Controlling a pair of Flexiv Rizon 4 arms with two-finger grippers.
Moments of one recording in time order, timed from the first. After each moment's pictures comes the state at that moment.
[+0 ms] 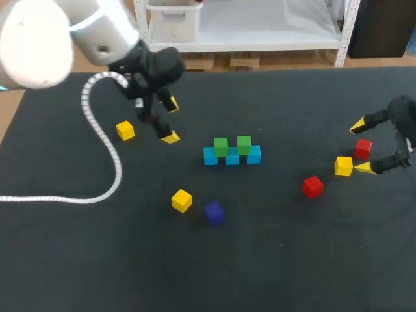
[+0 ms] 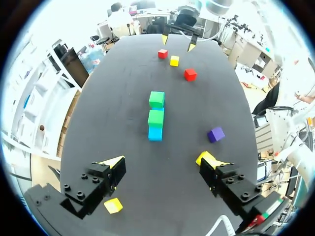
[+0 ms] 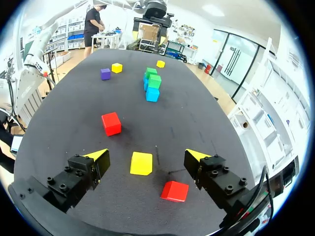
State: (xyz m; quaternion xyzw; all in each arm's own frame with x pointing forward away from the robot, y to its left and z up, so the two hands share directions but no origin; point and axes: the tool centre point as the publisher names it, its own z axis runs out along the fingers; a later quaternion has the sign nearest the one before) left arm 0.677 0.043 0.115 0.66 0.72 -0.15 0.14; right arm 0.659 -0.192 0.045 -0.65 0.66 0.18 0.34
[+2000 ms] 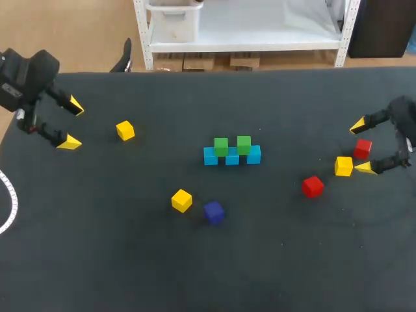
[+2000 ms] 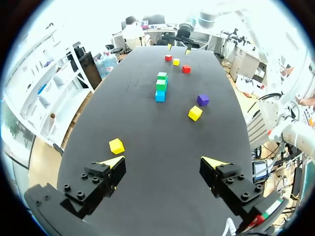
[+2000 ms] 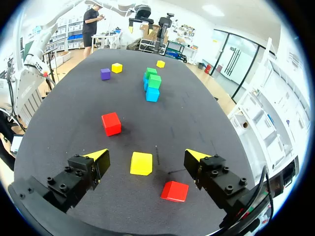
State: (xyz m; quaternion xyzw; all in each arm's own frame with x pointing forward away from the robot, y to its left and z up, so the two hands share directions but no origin) left arm 0.648 0.215 0.135 0.63 0.73 -0.18 0.21; right arm 0.659 -0.192 0.045 -0.65 0.66 0.18 0.34
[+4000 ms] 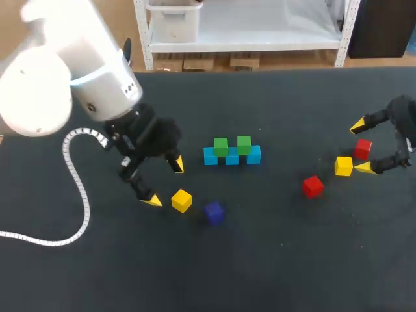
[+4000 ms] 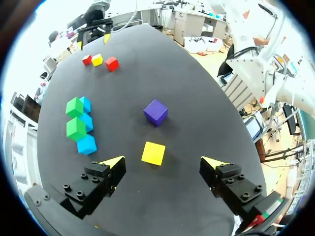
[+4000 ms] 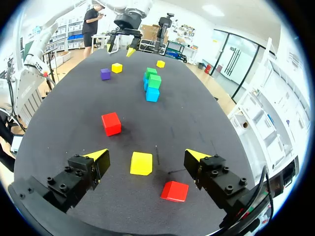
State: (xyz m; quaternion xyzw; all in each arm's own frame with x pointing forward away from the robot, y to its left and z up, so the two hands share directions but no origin) left arm 0.575 0.048 0.045 0.82 0.53 -0.17 0.09; right arm 0.659 -0.192 0.045 -0.65 0.66 0.18 0.34
